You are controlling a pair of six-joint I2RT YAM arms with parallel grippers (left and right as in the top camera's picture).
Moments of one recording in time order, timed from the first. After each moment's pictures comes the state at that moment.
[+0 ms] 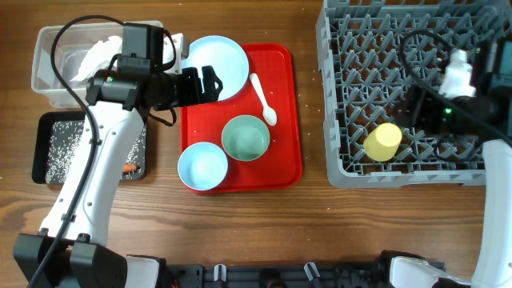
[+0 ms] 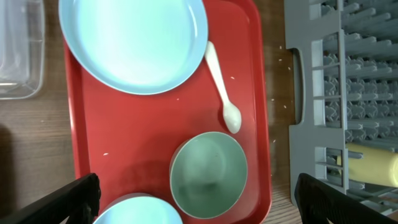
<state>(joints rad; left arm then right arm) -0.15 1.55 1.43 -0.90 0.31 -0.29 -0.13 1.37 1.58 -1.38 -0.25 0.13</state>
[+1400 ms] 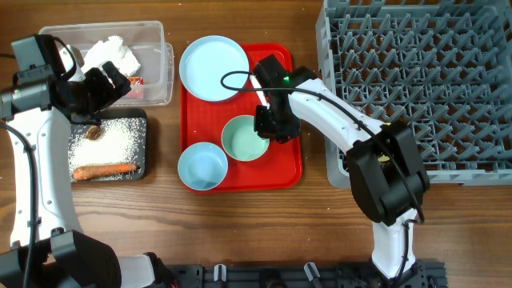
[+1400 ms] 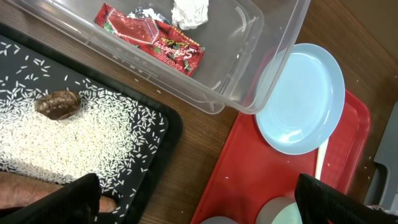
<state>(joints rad) 0.30 1.55 1.43 -0.96 0.22 -0.33 0.56 2.10 1.58 -0.96 -0.23 0.63</state>
